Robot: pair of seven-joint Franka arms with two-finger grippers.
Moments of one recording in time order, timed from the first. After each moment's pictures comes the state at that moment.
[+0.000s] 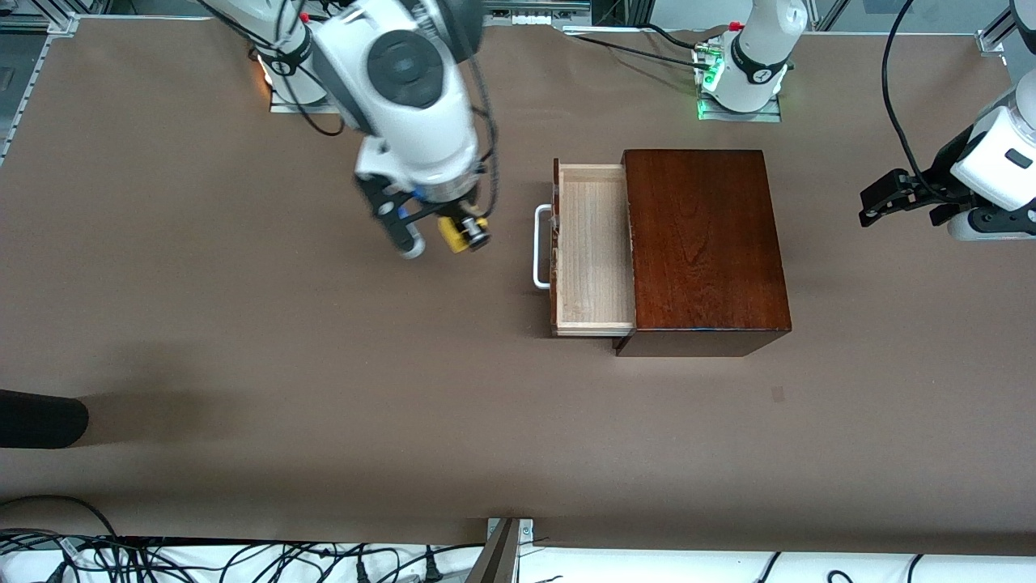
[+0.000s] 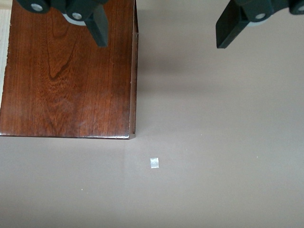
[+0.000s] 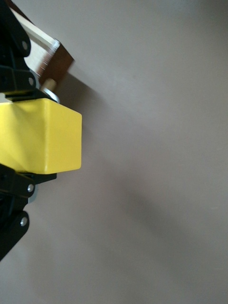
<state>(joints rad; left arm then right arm) -0.05 0.02 0.01 -1.62 0.01 1.63 -0.09 0.48 0.52 0.21 -1.14 -0.06 1.60 1.56</state>
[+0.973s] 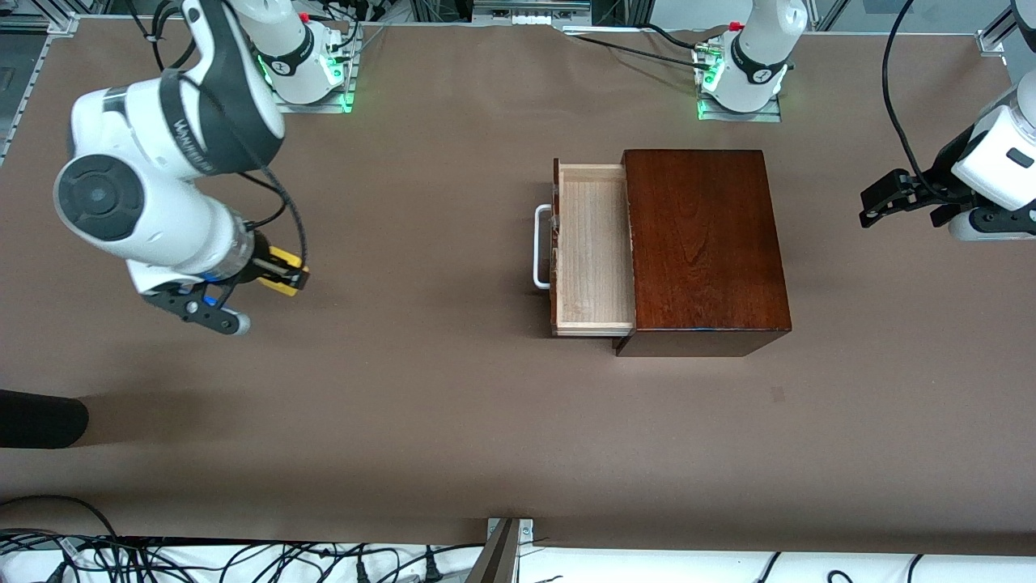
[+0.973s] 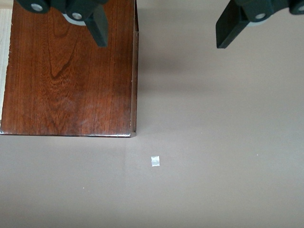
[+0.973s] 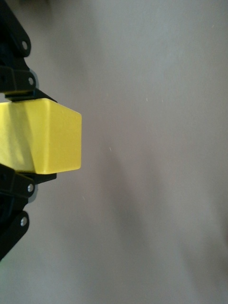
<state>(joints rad) -0.05 0.02 0.01 -1.62 0.01 1.63 -0.09 0.35 0.40 -0.13 -1.39 0.03 1.61 0.52</state>
